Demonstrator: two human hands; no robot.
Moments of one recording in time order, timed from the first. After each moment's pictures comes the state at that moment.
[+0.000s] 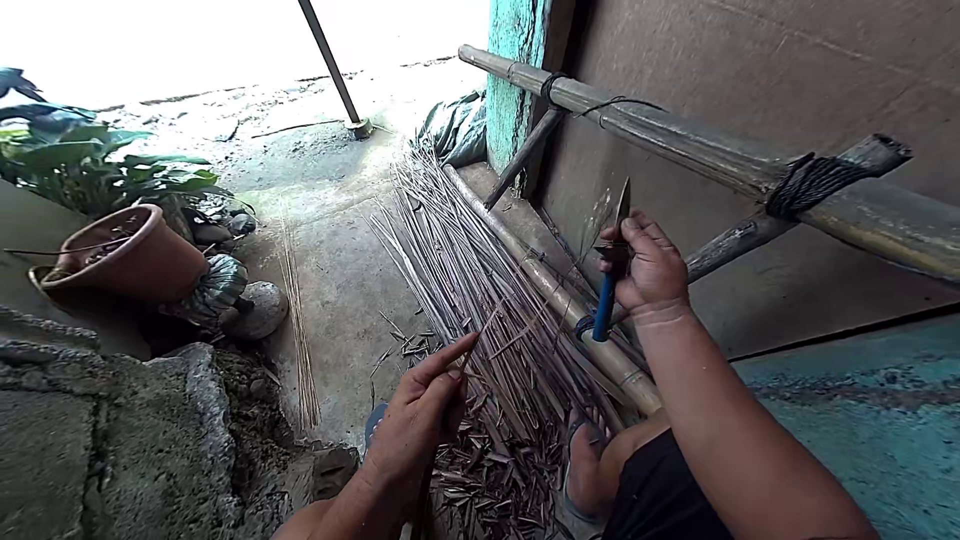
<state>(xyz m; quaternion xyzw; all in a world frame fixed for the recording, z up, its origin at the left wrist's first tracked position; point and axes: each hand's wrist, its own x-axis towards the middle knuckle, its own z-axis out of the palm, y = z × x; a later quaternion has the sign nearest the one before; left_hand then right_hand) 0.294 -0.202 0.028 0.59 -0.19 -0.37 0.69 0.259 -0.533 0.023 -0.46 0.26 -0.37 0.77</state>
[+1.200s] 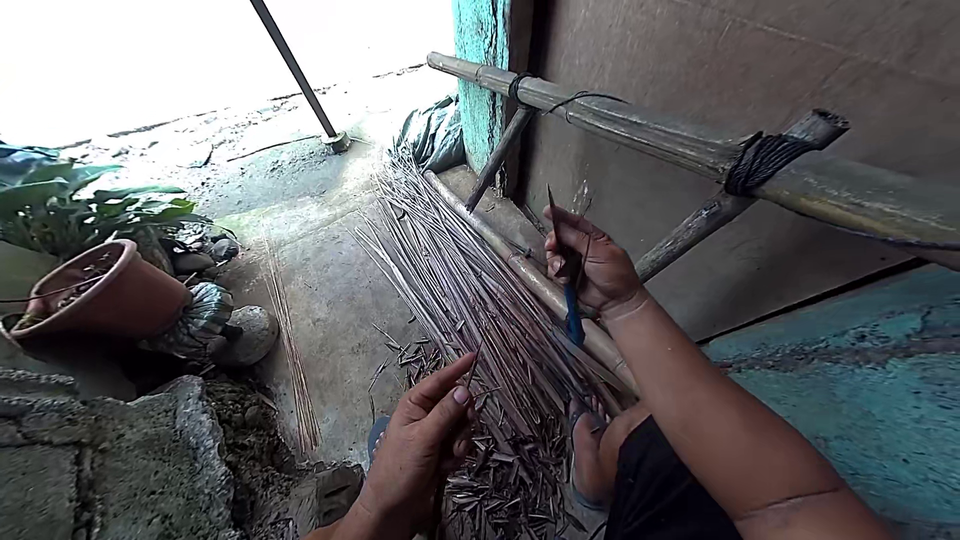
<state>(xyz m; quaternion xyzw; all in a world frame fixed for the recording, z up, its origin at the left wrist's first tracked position) 0.280 -0.200 0.030 0.51 -0.13 -0.44 0.73 0.260 -0.515 0.021 -0.47 0.10 -0.21 0.85</state>
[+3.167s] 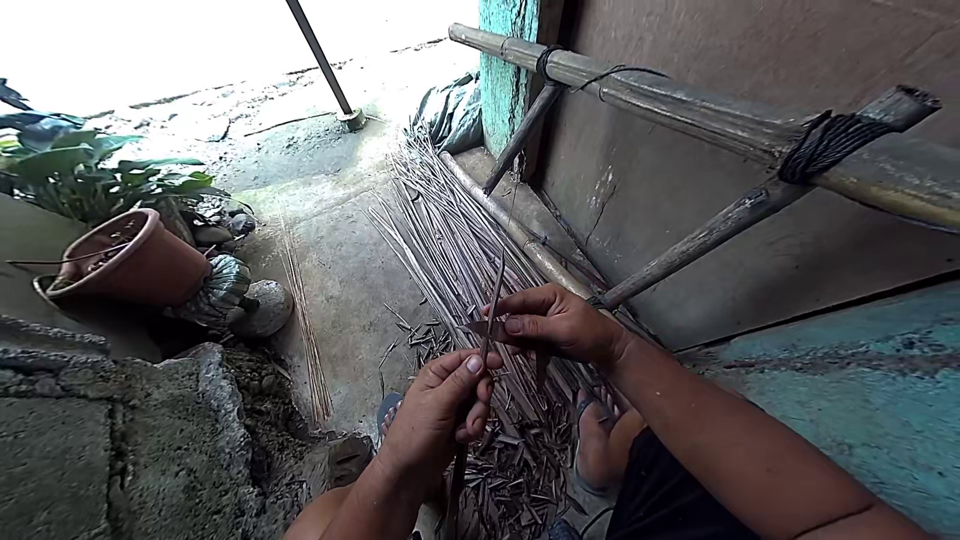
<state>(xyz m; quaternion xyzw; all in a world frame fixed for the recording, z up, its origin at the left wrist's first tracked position) 0.286 -0.205 0.032 0.43 -0.11 -0.49 0.75 0.246 -0.446 0.006 -0.59 -0.10 0.05 0.80</state>
